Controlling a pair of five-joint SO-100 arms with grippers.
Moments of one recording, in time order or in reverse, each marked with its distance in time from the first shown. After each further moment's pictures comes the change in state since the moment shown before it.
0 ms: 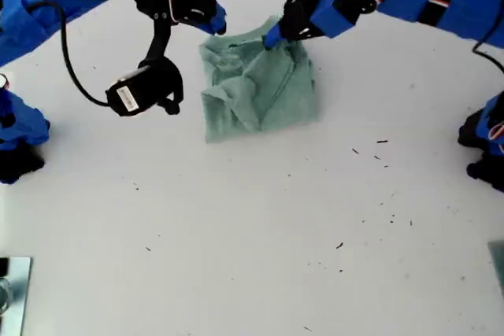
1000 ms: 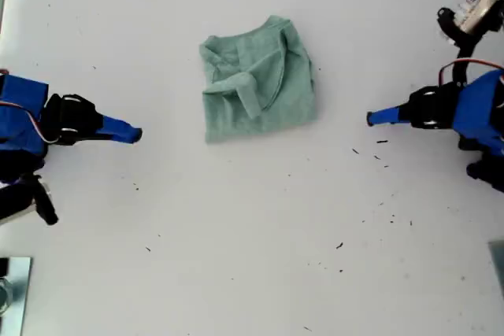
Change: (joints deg) arm 0 24.1 122.3 123.0 -22.6 -33.3; arm 1 -9.7 111.5 100.4 11.3 21.3
